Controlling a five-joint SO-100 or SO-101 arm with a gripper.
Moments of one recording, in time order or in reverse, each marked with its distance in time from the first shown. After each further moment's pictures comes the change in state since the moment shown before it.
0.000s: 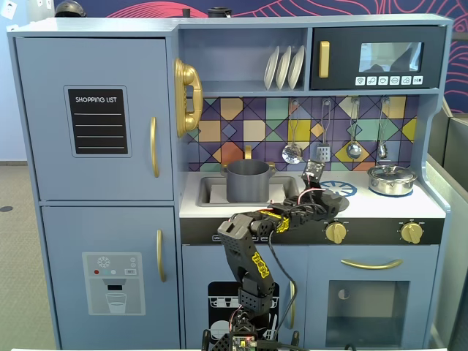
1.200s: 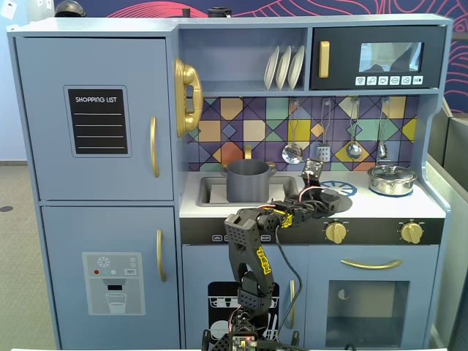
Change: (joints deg) arm -2.4 -7.7 -6.9 -0.5 -0.7
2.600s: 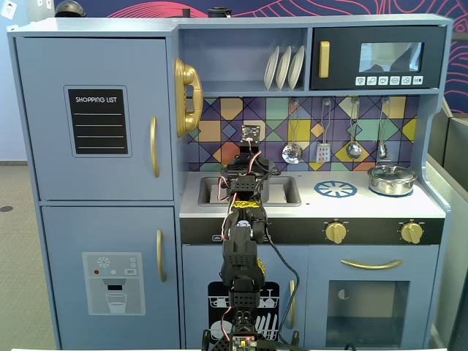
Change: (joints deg) arm -32.0 19.8 -7.8 21.4 1.1
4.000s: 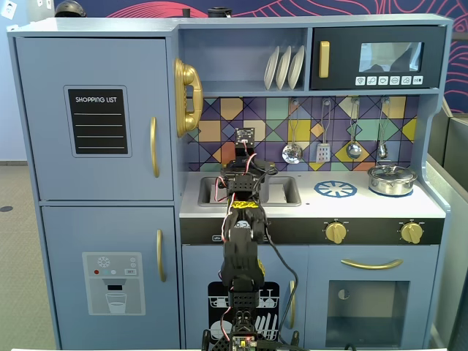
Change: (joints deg) arm -2.1 4.0 -0.2 13.1 -2.2
